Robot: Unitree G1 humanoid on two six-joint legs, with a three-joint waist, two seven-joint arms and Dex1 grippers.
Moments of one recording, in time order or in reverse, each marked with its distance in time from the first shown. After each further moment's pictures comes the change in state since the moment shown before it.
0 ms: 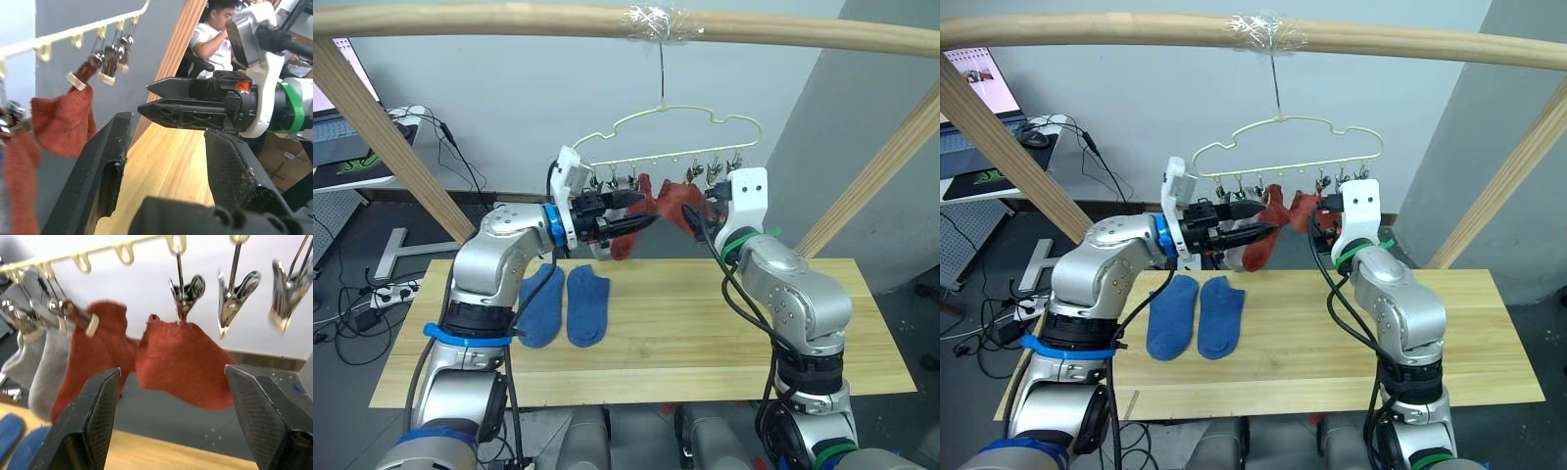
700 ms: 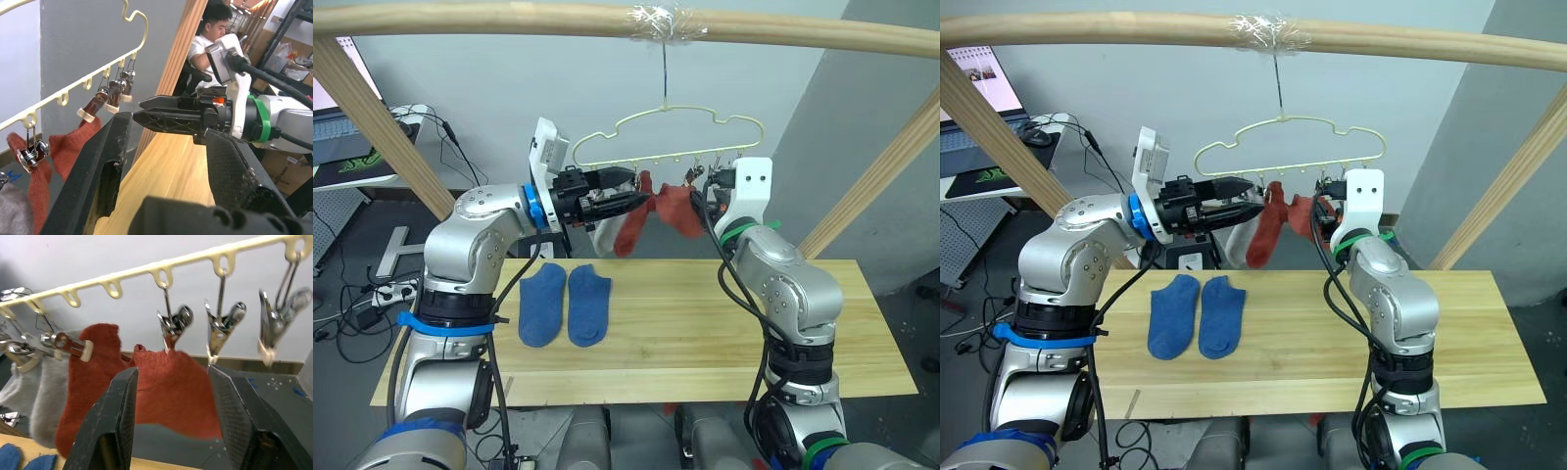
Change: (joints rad) left arm -0.057 0.063 0.027 -0.011 -0.067 0.027 0.000; right arm -0.053 0.034 -0.049 0.087 -0.016 -0.041 -0.015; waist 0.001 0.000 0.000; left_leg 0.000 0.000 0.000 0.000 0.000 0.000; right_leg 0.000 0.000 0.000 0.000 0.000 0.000
